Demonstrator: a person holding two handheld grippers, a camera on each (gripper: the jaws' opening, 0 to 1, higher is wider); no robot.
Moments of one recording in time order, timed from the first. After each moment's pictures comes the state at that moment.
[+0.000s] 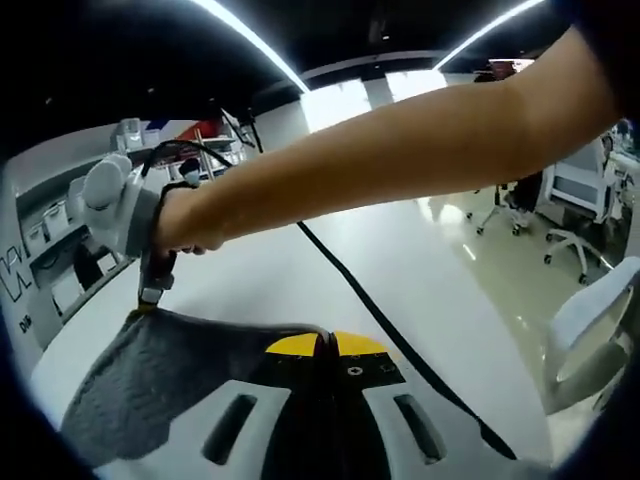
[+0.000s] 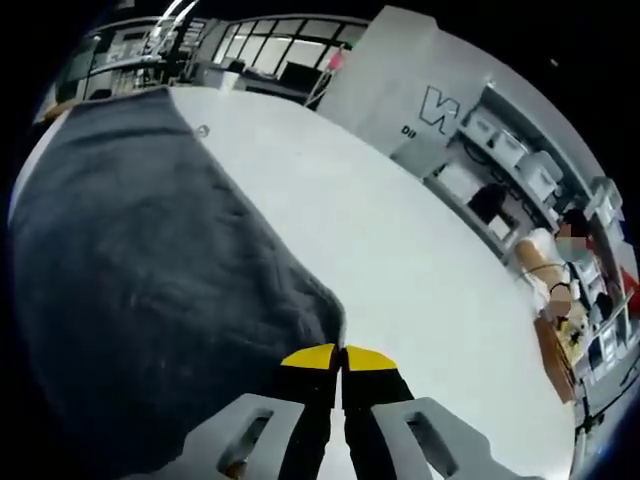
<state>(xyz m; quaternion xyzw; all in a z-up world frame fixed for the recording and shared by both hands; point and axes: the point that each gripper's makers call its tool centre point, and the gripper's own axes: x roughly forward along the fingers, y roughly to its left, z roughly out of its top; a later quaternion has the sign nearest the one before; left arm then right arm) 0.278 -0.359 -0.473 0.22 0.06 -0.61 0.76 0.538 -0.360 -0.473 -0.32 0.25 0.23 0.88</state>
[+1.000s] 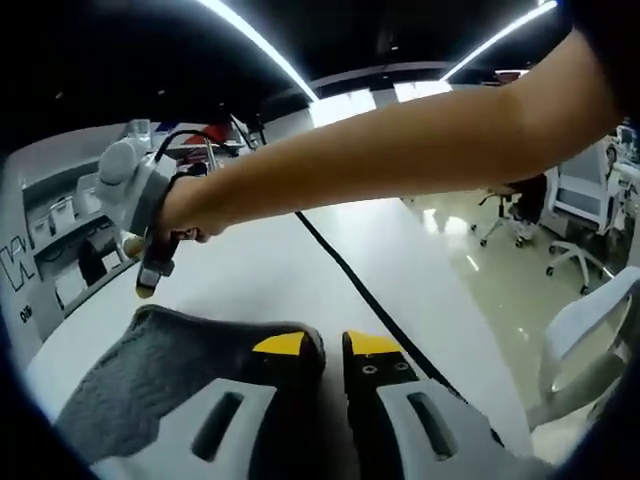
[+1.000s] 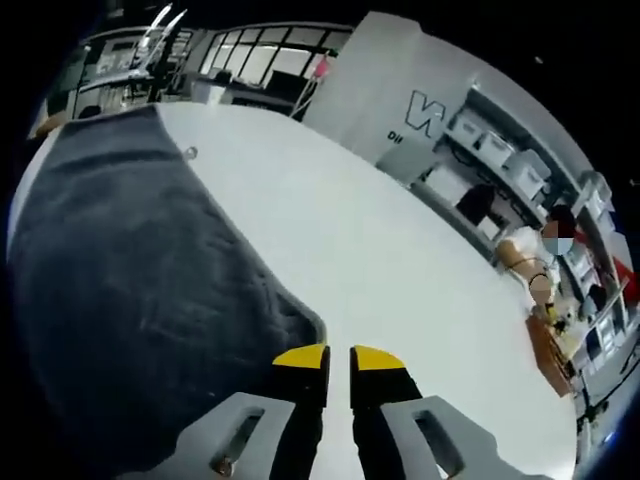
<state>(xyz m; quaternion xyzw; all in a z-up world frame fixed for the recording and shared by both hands) 0.270 -0.352 -0.464 0.20 0.05 -0.61 0.77 0.538 -0.363 -0.444 -0.30 0.23 0.21 0.90</state>
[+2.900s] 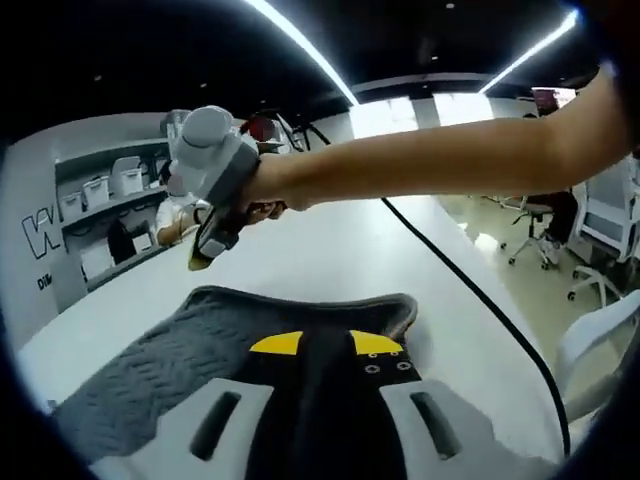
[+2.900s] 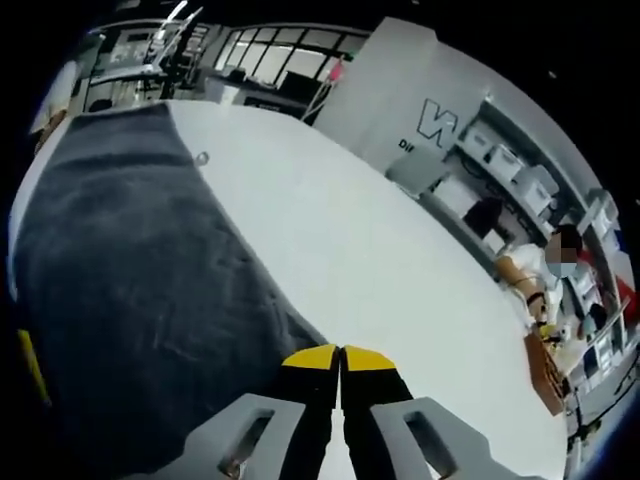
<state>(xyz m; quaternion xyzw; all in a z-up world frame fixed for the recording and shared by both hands) 0.324 -0.303 -0.445 0.15 0.06 -0.56 0.81 0.538 -0.345 -0.432 -0.32 0.23 0.23 0.89</state>
